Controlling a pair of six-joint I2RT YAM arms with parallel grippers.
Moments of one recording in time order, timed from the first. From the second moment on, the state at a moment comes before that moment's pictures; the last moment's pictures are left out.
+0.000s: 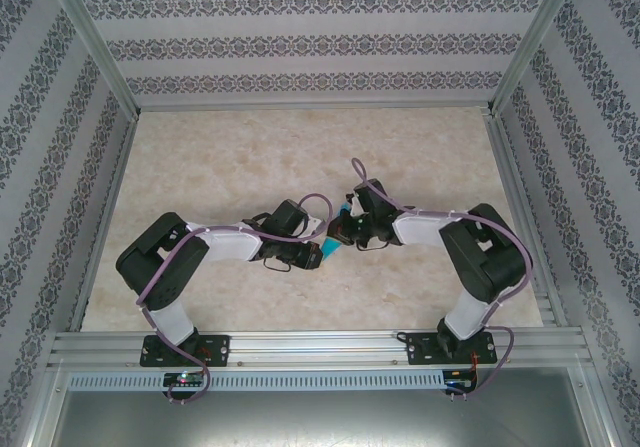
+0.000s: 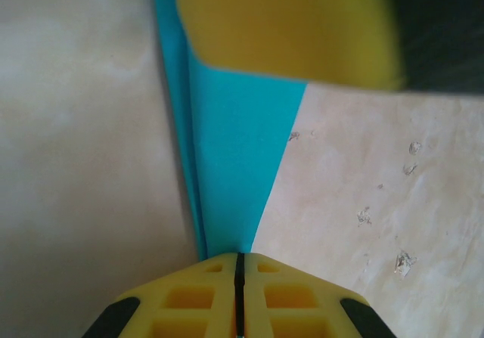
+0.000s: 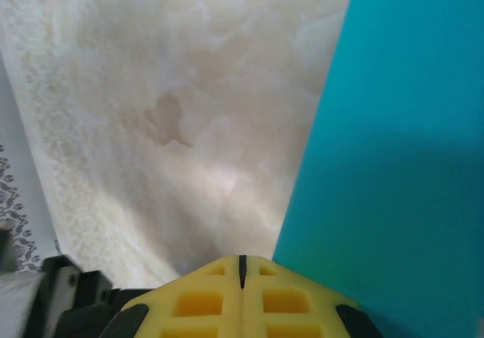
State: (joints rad) left arm -0.70 1.73 0.80 -0.09 0.42 -0.37; right arm 0.53 1.73 0.77 0.03 -0.55 0.92
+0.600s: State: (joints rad) left arm -0.70 1.74 0.81 -0.09 0.43 -0.37; right arm 0.50 1.83 0.83 0.01 -0.61 0.86
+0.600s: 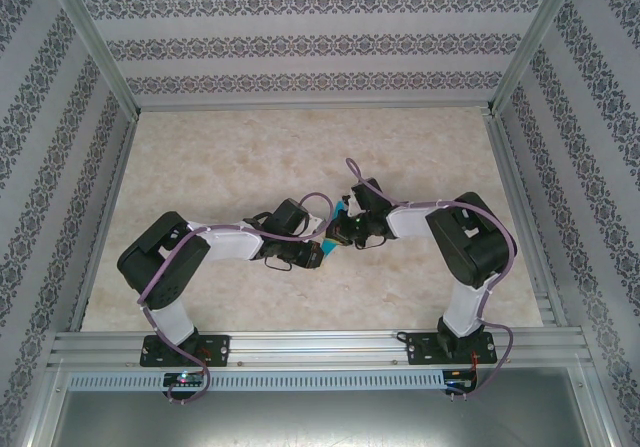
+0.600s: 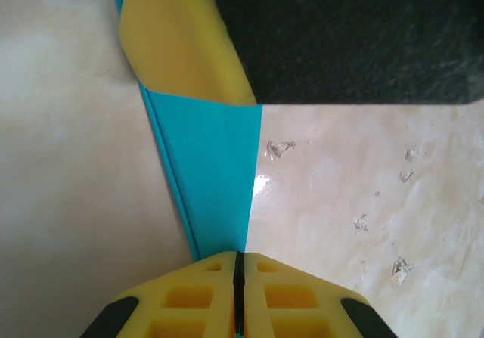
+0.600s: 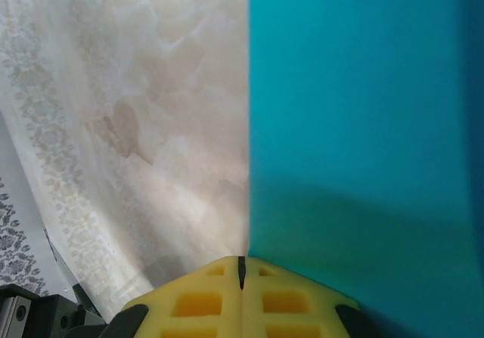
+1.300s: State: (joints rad) left arm -0.63 1.78 0.92 -0.06 0.50 -0.46; right arm 0.49 1.86 0.85 0.02 -0.66 0.83
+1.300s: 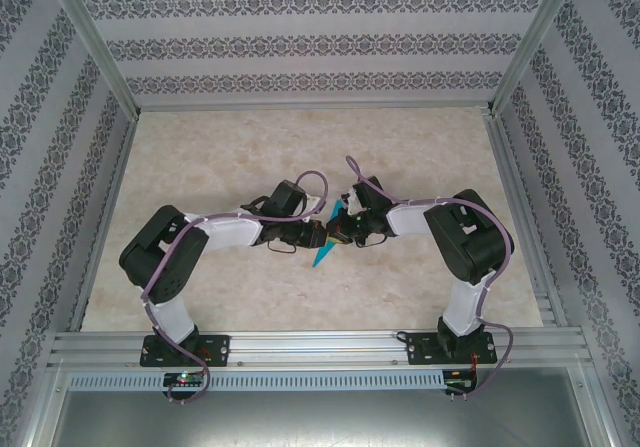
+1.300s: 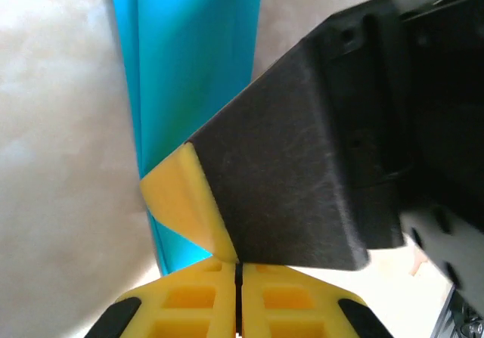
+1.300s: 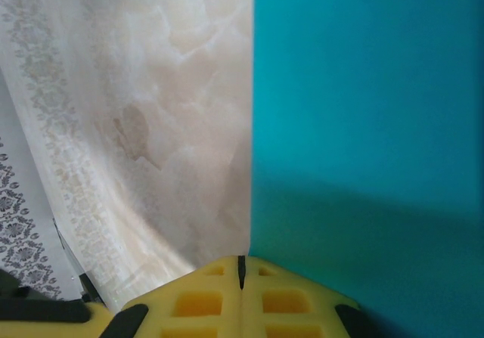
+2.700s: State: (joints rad) left arm -0.63 1.80 0.80 0.09 0.47 -0.34; right arm 0.33 1.95 1.05 -0.11 -0.58 0.83
